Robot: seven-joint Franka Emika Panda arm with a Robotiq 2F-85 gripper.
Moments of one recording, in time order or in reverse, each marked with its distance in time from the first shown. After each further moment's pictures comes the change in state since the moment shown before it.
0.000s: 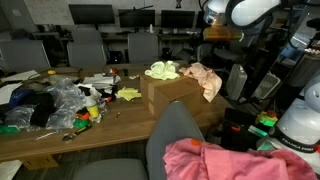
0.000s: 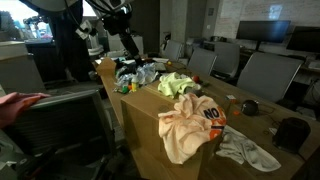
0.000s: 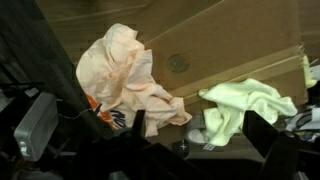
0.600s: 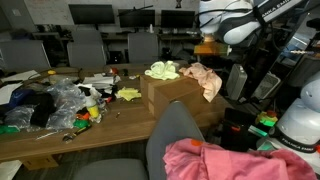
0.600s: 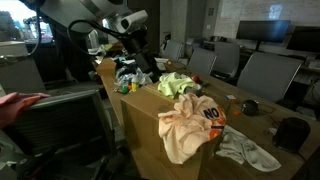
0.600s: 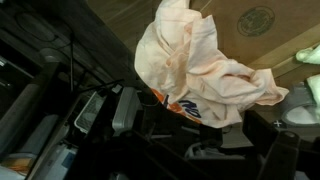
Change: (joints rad) arm -0.073 0.201 0.003 0.058 -0.380 -0.117 0.581
